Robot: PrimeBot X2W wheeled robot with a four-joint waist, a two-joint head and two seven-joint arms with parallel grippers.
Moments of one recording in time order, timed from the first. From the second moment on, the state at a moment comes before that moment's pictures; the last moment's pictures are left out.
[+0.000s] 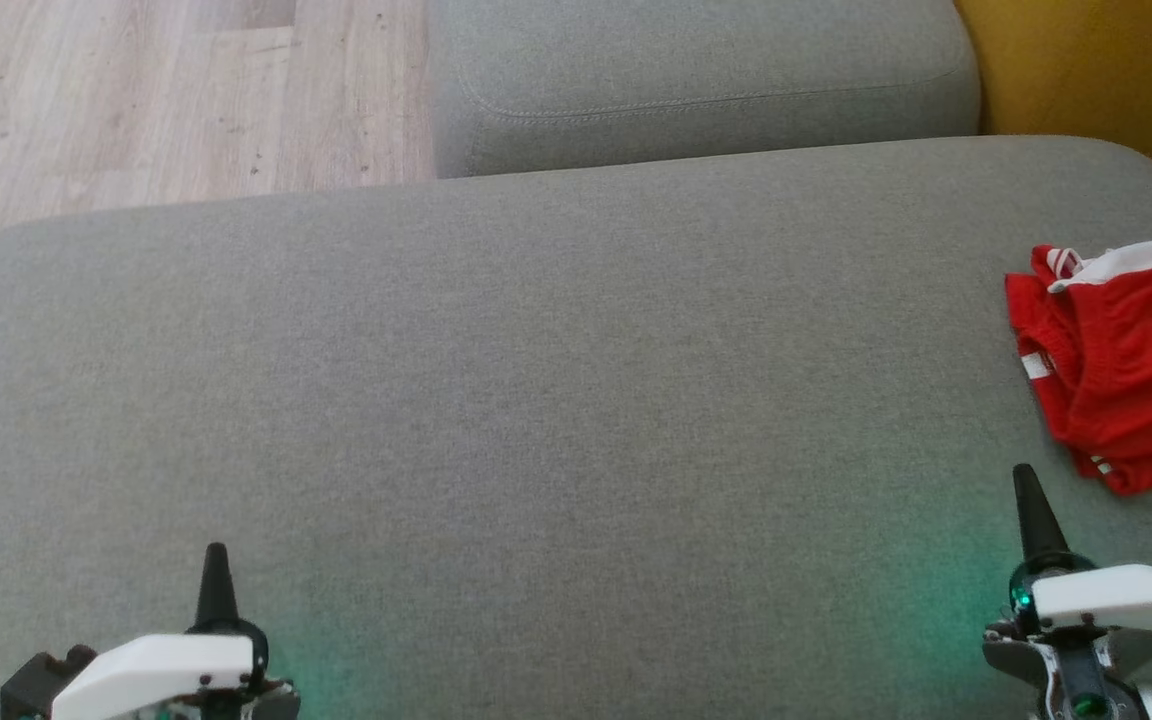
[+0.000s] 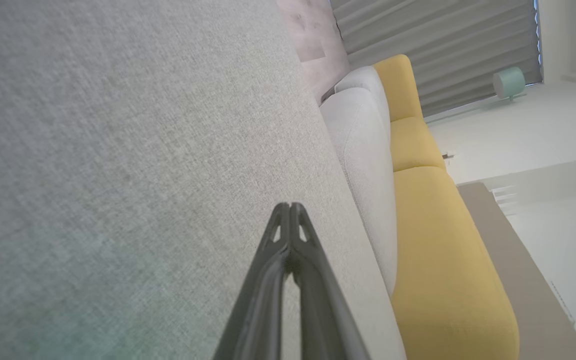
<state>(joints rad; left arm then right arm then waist) 0.00 0.10 -0.06 0.31 -1.32 -0.03 0.00 -0.01 -0.07 -0.06 0.33 1.18 0.12 0.07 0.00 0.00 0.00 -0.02</state>
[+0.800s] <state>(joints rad) -0.04 0.06 0.04 0.29 -1.52 -0.09 0.07 -0.04 -0.05 -0.11 0.30 1.47 0.12 0.10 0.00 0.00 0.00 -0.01</state>
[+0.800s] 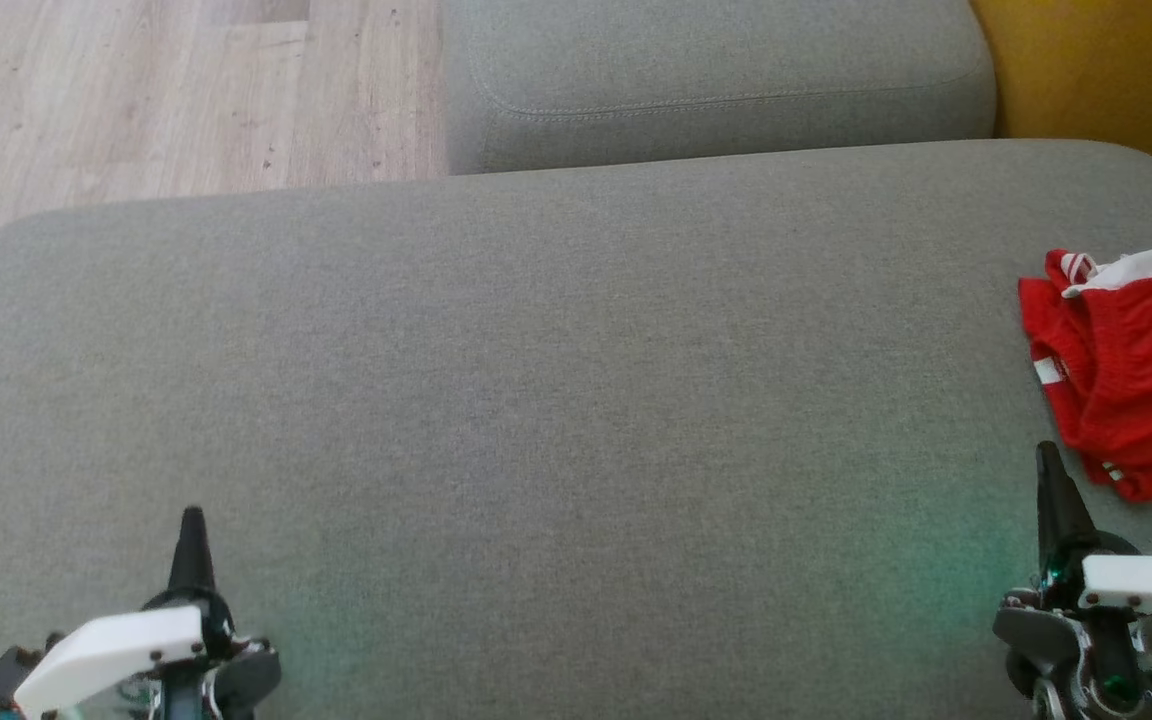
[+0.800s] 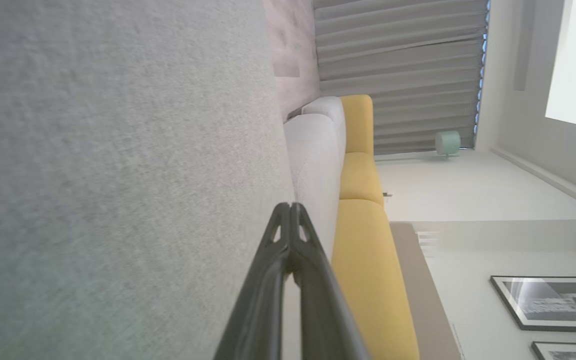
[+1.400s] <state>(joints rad) -0.06 0.05 0.07 0.28 -1.60 -0.12 0.11 -0.06 -0.05 -0.13 0.28 1.60 0.12 0.11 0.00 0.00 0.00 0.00</state>
